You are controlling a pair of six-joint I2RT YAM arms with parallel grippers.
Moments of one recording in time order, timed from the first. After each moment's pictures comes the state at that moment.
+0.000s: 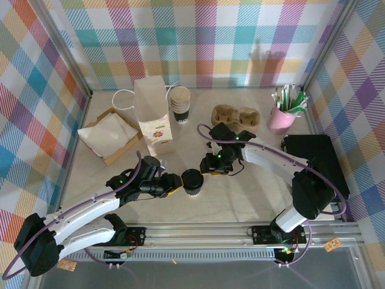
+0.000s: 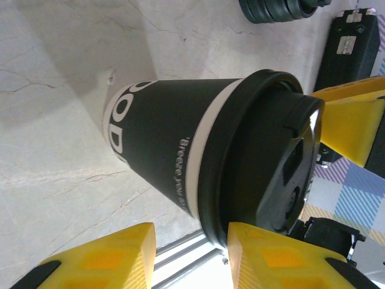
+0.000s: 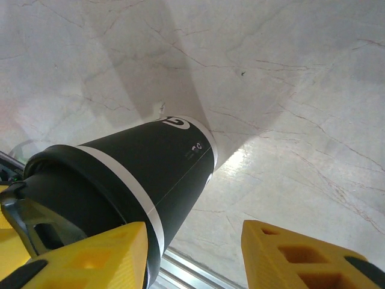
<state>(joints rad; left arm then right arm) -0.76 0.95 0.54 -0.37 0.33 -1.18 0.71 1.57 1.16 -0.85 -0.40 0.60</state>
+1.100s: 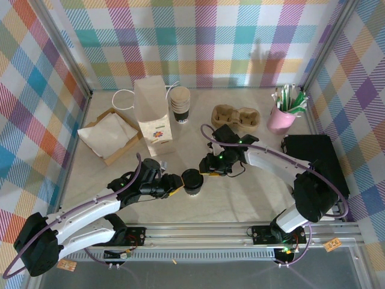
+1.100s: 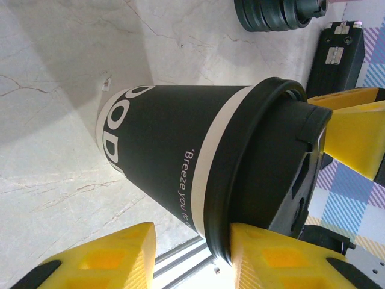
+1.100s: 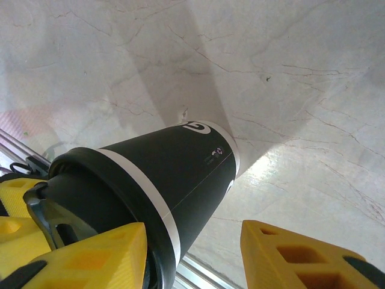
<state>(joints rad) -0.76 0.95 0.48 -0.27 0.32 -1.23 0.69 1.54 1.07 -0.73 -0.47 0.64</state>
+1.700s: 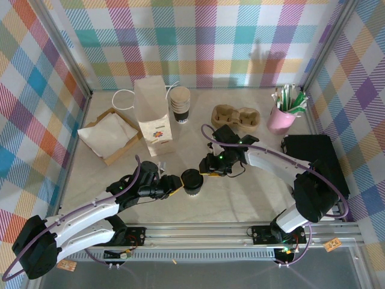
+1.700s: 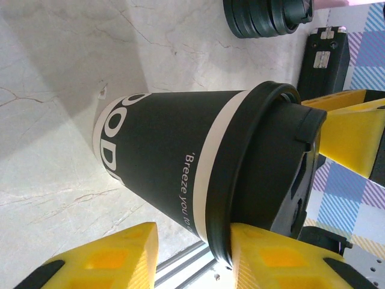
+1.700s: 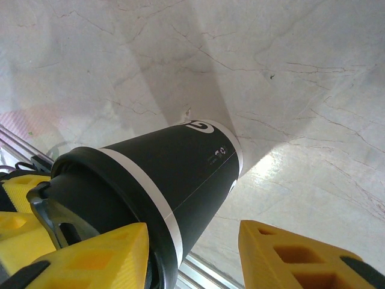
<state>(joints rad) -0.77 0.93 0.42 -0.20 0.30 -1.22 0.69 1.53 1.07 -0.72 -0.49 0.65</state>
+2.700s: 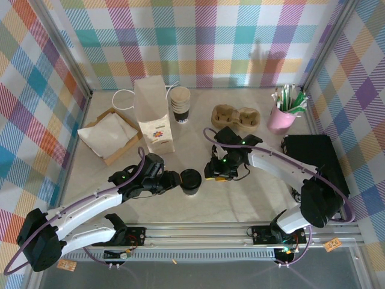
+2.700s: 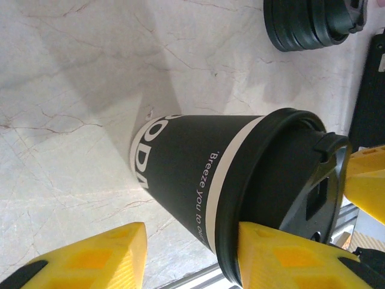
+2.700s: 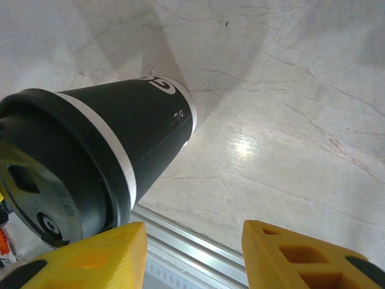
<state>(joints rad) -0.77 1.01 0.63 -0.48 0.20 -1.08 0.71 1.47 1.09 -0.90 -0.42 0.65</state>
